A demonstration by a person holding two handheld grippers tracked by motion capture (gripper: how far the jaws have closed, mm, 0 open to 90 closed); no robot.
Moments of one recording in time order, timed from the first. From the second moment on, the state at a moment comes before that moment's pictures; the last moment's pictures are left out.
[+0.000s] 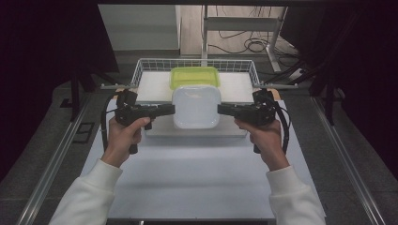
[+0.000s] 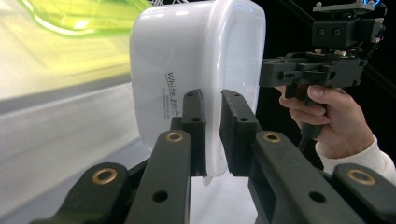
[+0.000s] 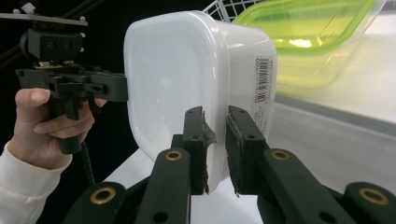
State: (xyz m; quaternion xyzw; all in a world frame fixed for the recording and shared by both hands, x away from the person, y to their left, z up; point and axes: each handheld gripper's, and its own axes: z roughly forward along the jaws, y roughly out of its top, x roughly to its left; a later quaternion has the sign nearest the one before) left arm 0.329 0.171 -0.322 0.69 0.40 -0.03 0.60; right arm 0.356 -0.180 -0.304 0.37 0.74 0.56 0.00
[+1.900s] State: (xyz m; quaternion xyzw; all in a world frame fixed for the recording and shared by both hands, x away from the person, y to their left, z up) left arm 0.450 0.192 -0.289 0.65 0.44 -0.09 0.61; right arm 0.478 -0.164 -0.258 0.43 0.72 0.55 -0.05
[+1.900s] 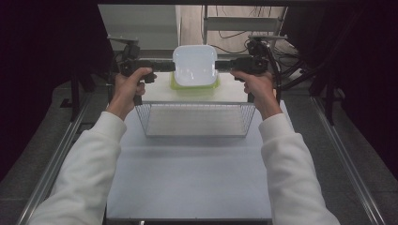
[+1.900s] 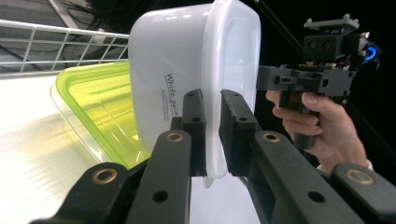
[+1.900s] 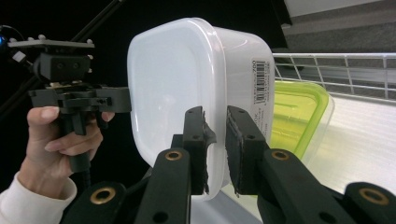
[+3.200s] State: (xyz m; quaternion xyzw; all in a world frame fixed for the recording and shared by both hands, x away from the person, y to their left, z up) left arm 0.476 0.200 -0.300 0.60 0.48 -0.13 0.63; right arm 0.508 -0.157 -0.275 0.48 0.64 0.59 -0.11
